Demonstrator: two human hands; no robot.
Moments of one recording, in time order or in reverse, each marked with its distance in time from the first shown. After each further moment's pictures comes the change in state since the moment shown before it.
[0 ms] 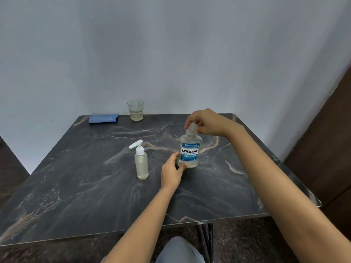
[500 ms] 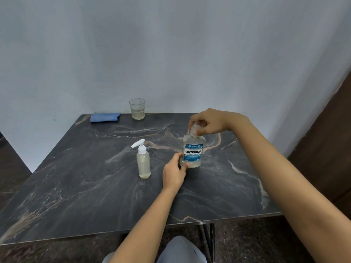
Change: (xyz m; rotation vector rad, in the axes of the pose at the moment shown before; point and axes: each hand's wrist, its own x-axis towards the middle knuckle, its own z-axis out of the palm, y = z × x) left_hand -0.005 0.002 -0.001 0.114 0.009 0.034; right_hand 0.008 0.008 -0.012 -0.104 -0.224 -0.002
